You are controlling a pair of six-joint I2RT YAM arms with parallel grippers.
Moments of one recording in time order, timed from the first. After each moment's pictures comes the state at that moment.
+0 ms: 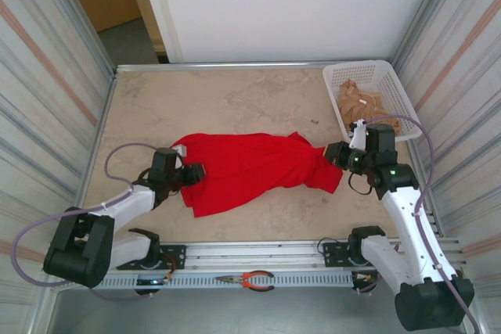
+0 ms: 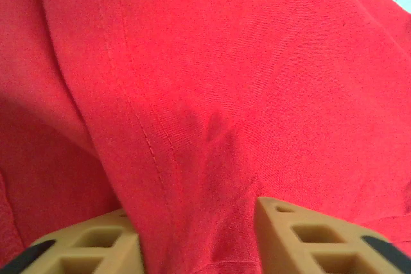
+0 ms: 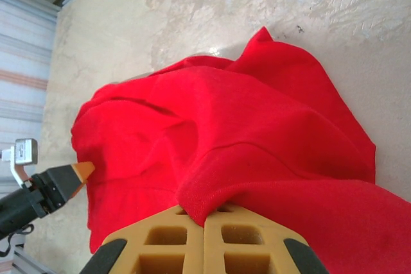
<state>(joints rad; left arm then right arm) -0.29 1.18 0.35 0.03 0.21 -0.55 0.10 0.83 0.76 -0.66 -0.44 0.51</state>
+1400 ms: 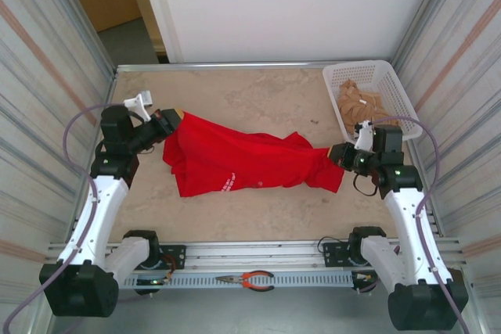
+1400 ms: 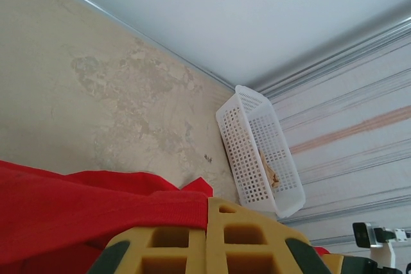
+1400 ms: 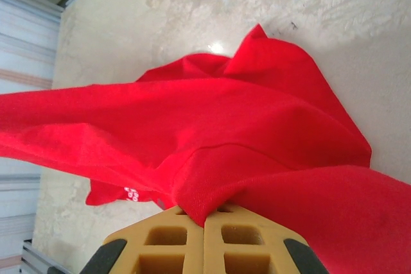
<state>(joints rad) -0.04 0.96 0.82 -0.18 0.60 -0.75 0.01 0.82 0.76 -0.72 -0.52 0.46</state>
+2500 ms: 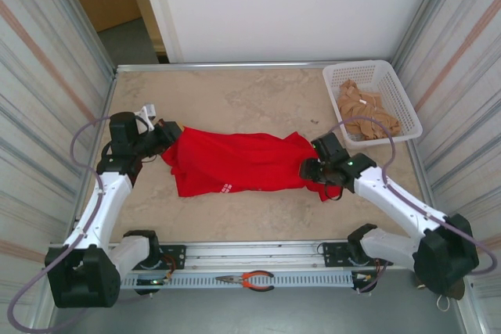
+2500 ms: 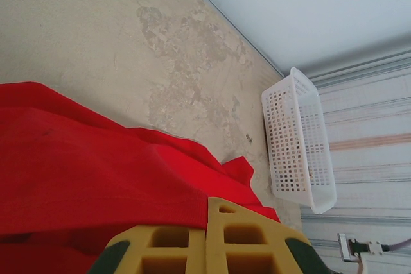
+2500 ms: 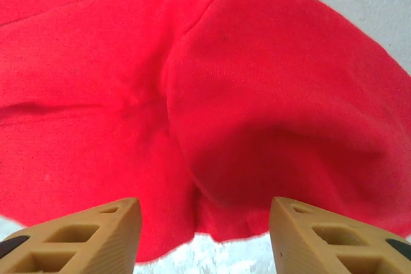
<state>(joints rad) -0.01 1.02 0.74 -0.23 0.58 -0.75 0.54 1.11 0.73 -0.69 0.07 0.70</state>
